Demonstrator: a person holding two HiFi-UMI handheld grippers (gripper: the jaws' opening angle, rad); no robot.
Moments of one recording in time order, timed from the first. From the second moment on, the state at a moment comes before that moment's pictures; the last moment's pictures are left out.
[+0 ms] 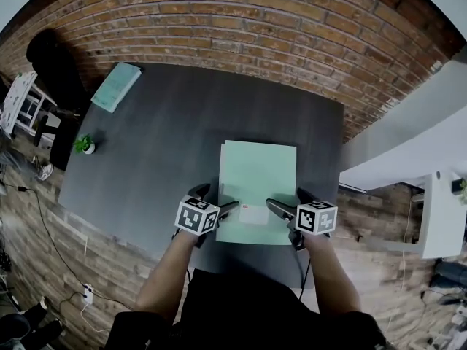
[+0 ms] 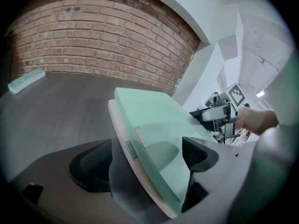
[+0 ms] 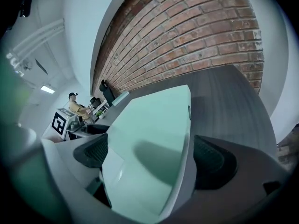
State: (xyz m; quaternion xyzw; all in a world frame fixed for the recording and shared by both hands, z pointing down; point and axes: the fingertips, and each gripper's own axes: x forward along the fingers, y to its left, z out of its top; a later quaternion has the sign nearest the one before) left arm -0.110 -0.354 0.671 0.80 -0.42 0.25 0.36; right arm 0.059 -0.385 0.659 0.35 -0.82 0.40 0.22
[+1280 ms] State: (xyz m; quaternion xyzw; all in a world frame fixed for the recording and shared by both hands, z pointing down) left arm -0.084 -0.351 0.706 0.81 -0.24 0.23 0.48; right arm 0.049 -0.368 0.717 0.26 -0.76 0.51 0.31
